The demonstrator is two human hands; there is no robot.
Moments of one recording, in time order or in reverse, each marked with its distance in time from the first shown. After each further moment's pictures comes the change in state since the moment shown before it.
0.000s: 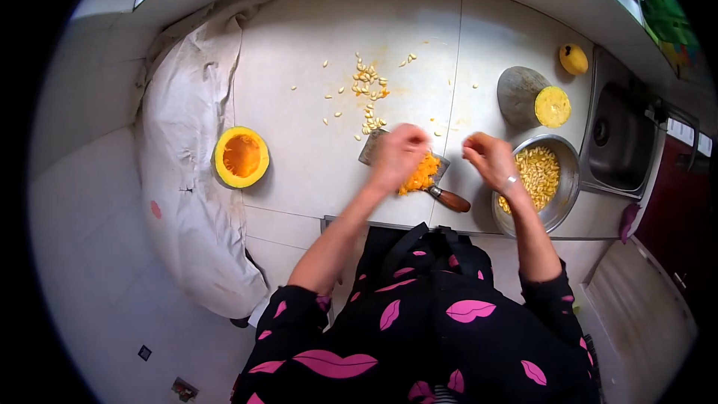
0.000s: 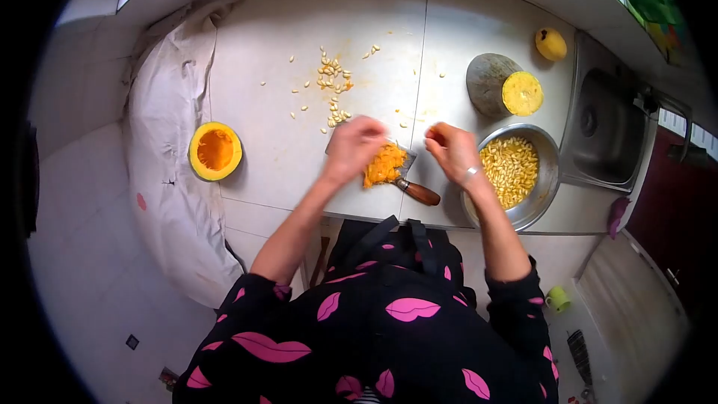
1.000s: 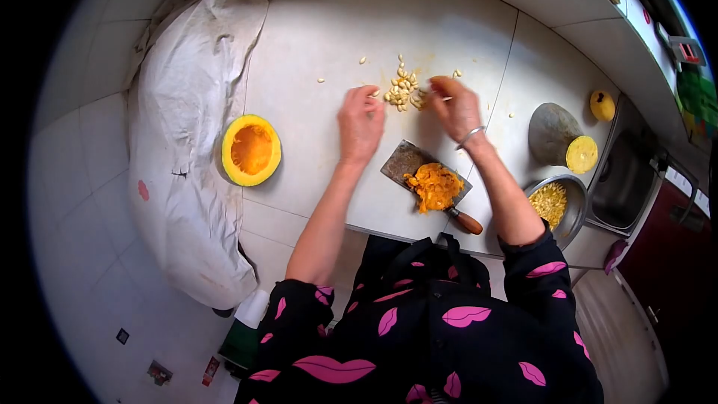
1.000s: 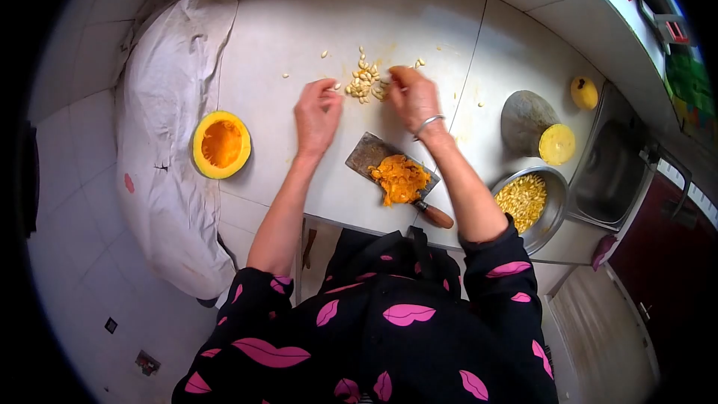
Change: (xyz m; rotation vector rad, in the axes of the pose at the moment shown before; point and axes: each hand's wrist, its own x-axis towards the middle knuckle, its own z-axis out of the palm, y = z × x) left_hand 0.044 -0.054 -0.100 0.166 0.509 -0.071; right_hand 0.153 -0.052 0.096 0.025 0.206 -0.313
